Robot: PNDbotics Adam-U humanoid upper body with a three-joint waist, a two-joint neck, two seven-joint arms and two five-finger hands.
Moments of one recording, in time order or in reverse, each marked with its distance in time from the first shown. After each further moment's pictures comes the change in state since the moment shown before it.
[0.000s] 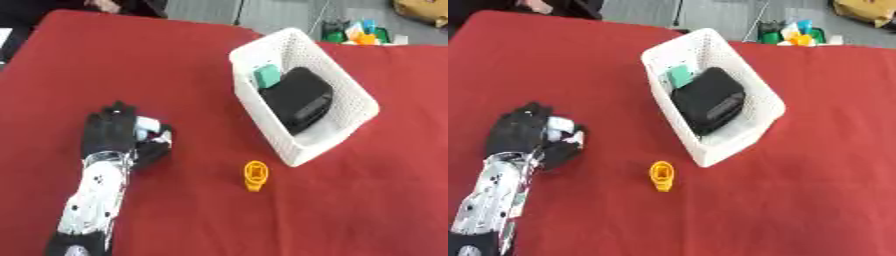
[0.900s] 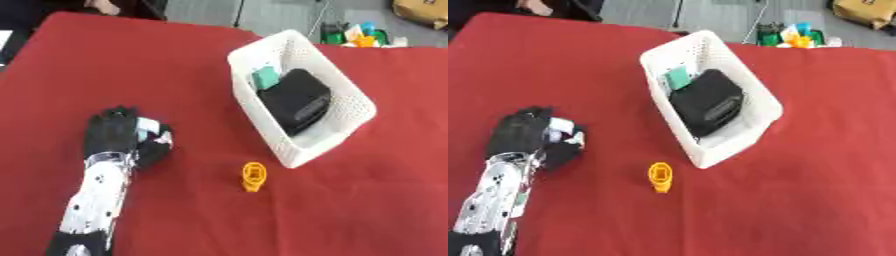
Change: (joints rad) left arm -0.004 -0.001 0.001 0.013 0.000 0.008 -0.019; right arm 0.000 0.000 0.002 0.000 0.000 -0.003 -0.002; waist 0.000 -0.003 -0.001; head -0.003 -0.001
